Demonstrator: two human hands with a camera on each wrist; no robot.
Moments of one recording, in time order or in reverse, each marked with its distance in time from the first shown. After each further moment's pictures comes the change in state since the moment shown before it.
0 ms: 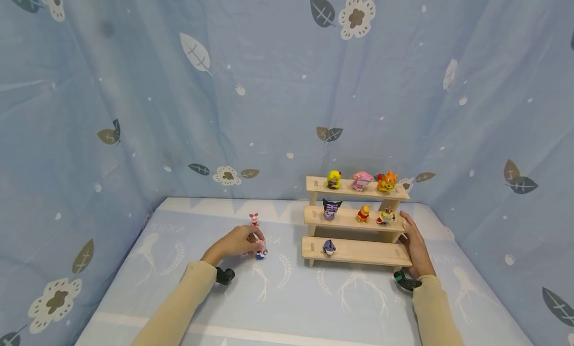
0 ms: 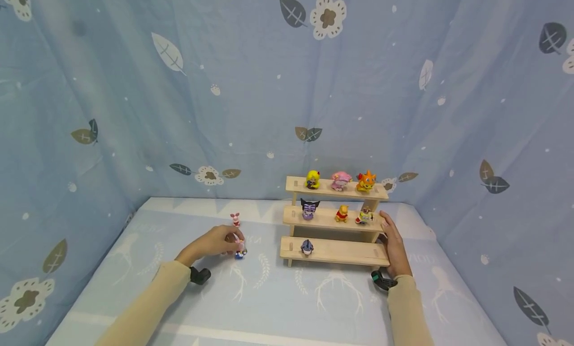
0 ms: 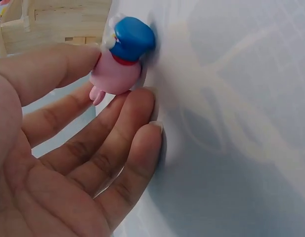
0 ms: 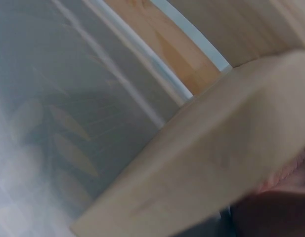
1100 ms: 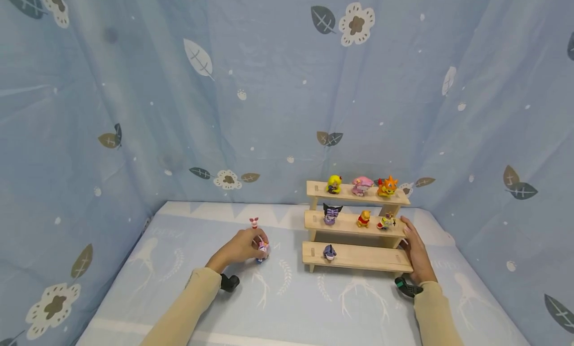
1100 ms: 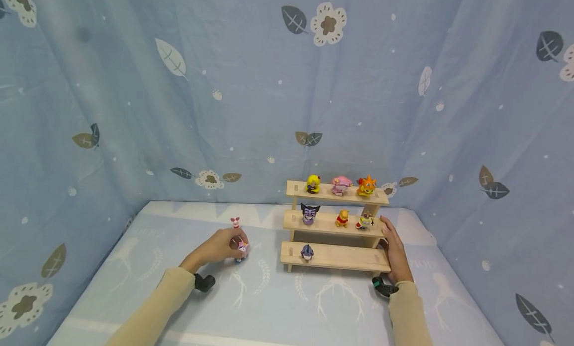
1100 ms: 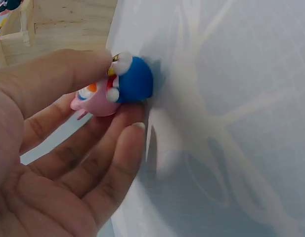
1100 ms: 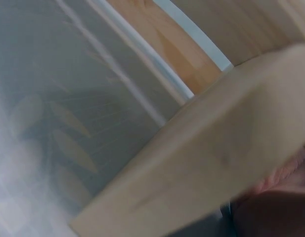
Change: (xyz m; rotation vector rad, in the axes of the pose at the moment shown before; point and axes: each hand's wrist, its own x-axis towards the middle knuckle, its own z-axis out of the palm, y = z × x) left_hand 0.002 0.016 0.012 0.025 0.097 0.040; right_hand -0.001 0.001 0.000 -0.021 -0.009 -0.015
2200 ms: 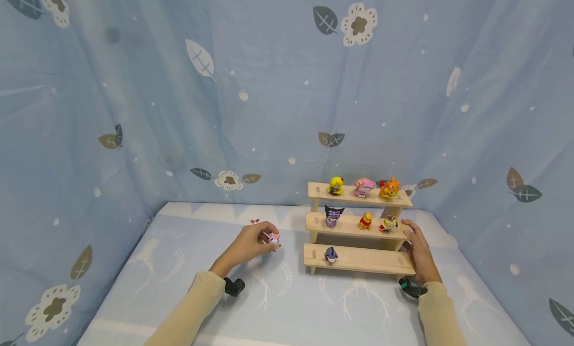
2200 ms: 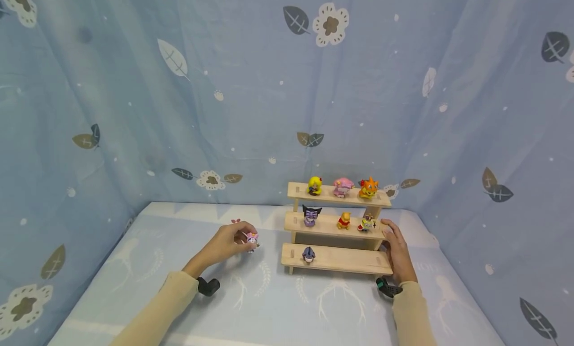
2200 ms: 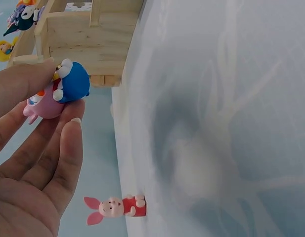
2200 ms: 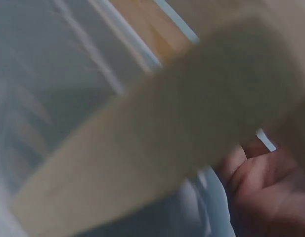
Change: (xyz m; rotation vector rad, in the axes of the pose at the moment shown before) left_hand 0.004 0.016 0.005 -0.102 0.160 0.175; right_hand 0.004 0.001 -0.008 -0.065 0.014 -0.061
